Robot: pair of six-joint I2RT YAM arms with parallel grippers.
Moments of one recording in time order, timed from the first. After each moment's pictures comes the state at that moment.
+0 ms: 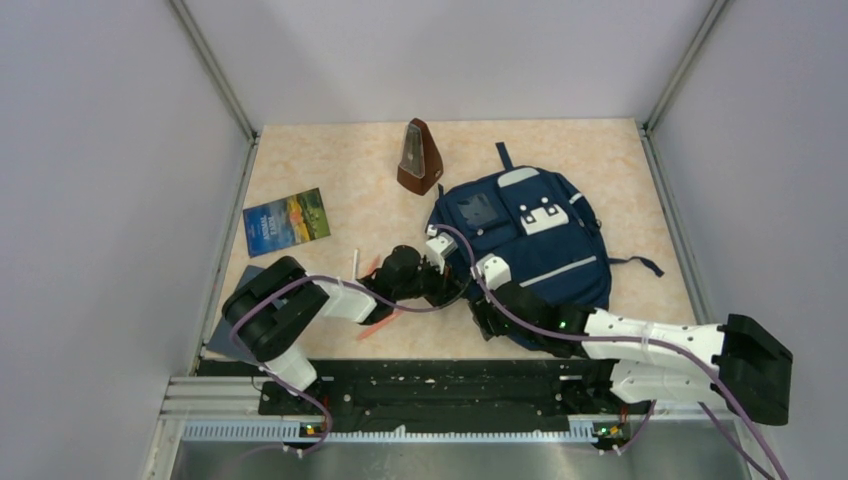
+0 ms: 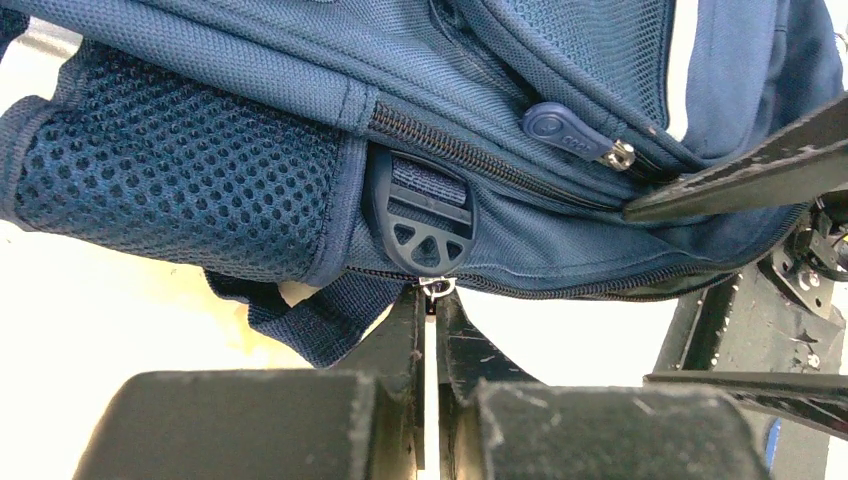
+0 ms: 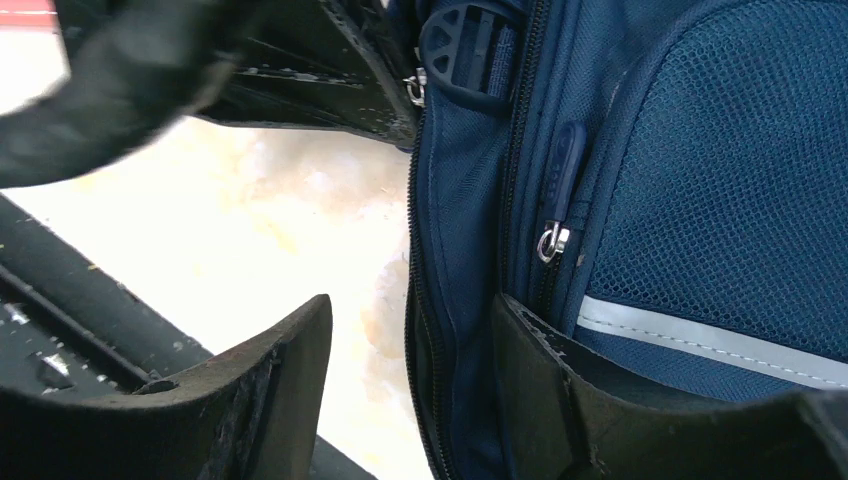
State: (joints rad) left arm -0.80 1.67 0.55 0.69 0.35 -0.35; right arm 1.11 1.04 0.49 -0.17 0.35 0.30
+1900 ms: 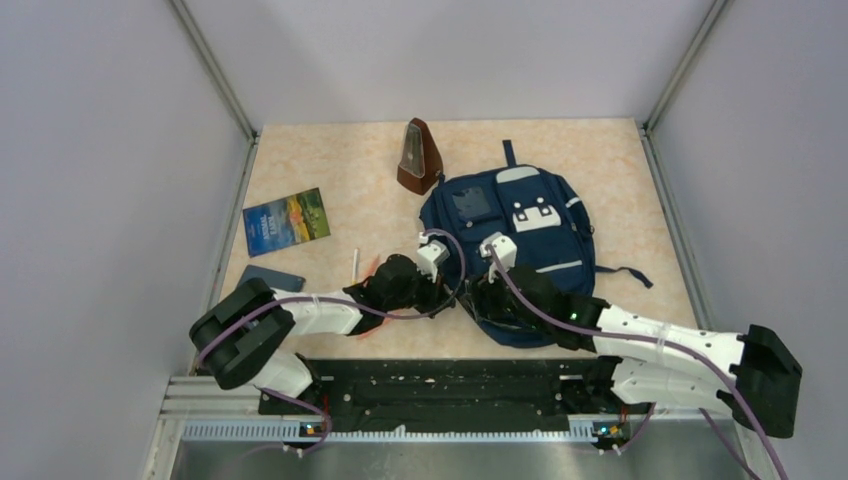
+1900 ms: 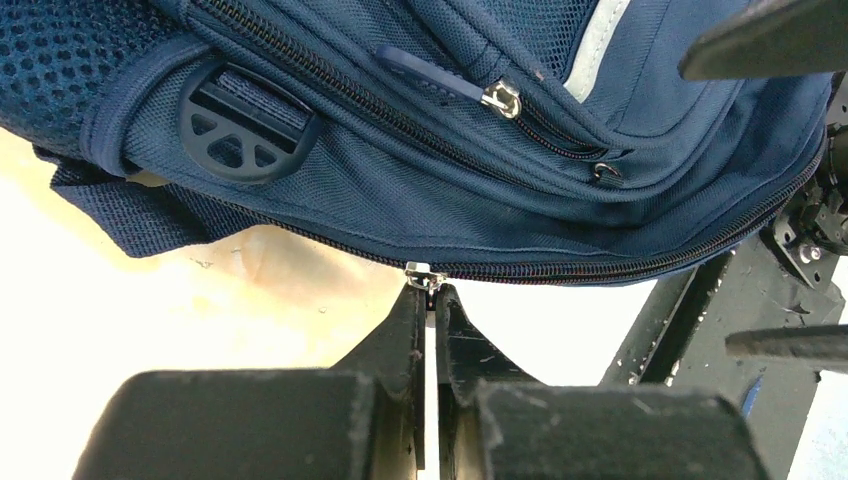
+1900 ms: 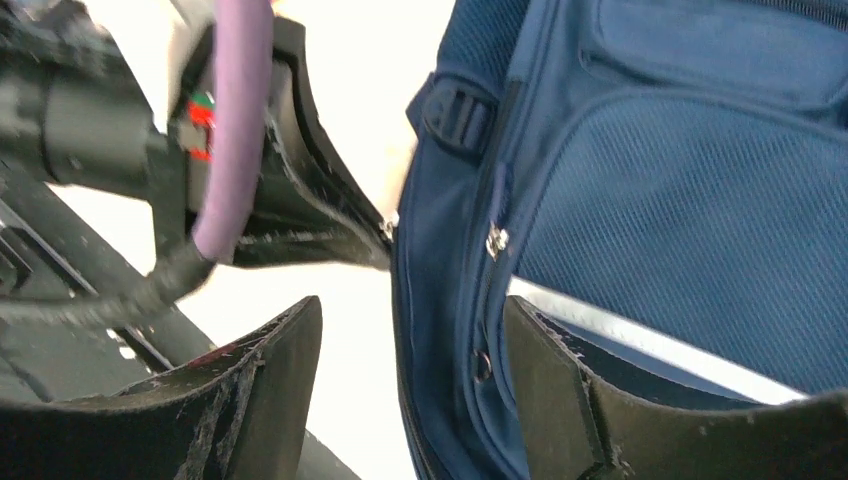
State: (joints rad) left arm -0.85 1.46 0.47 0.48 0.24 -0.38; right arm 1.05 1.00 0.56 -0.04 0.28 0.31
